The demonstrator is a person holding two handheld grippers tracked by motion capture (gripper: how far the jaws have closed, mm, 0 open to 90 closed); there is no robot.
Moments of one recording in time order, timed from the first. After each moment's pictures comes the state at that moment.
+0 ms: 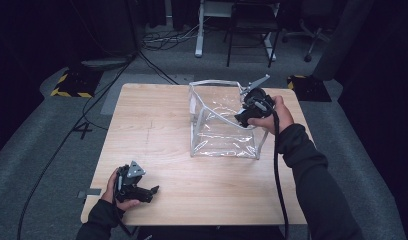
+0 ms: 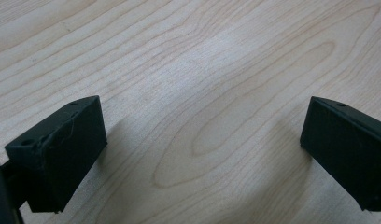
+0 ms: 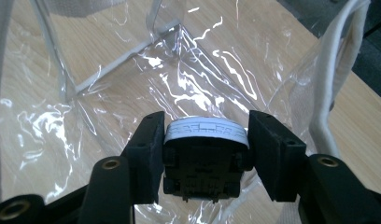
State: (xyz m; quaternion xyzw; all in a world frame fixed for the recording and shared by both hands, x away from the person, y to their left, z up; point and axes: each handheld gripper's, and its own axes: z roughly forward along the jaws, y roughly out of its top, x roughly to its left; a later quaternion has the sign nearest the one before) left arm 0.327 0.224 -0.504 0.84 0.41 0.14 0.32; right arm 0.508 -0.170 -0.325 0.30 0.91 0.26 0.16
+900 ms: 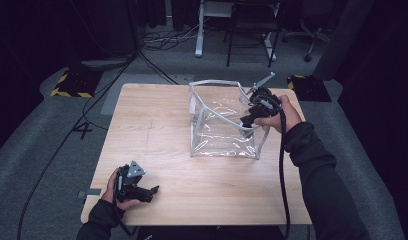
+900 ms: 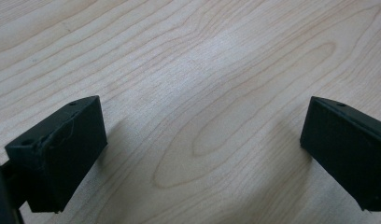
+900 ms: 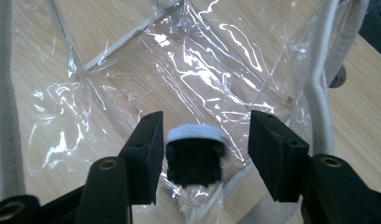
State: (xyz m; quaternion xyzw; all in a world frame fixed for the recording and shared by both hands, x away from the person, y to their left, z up) left arm 0.327 0.224 -0.504 0.84 0.41 0.14 0.32; right arm 0.508 -0.185 -0.318 0.30 0.92 0.24 0.12
